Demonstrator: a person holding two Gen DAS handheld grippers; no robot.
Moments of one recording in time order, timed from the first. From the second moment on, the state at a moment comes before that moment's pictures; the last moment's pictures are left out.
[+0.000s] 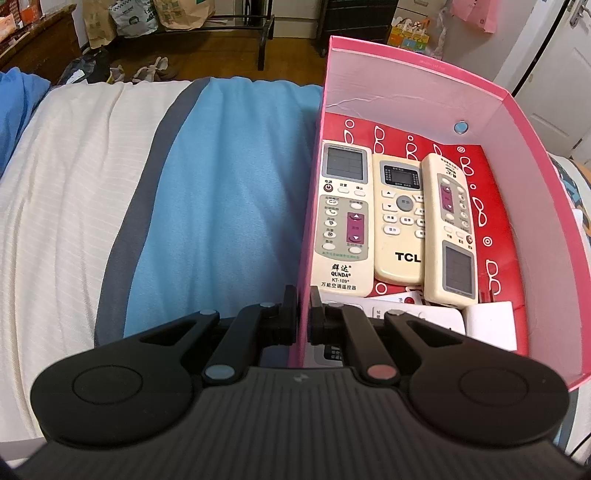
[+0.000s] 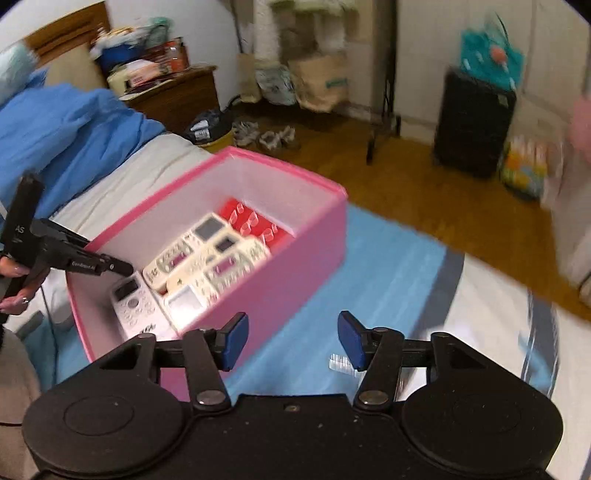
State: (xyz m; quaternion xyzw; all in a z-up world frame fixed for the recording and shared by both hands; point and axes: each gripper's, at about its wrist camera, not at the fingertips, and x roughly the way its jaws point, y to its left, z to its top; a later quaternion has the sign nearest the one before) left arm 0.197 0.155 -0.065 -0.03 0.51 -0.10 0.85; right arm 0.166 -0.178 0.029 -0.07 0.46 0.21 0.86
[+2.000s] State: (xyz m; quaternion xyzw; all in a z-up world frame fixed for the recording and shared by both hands) left arm 0.197 0.151 -0.066 -0.02 0.51 -0.09 0.85; right arm 0.125 -0.121 0.074 0.00 0.34 0.18 0.92
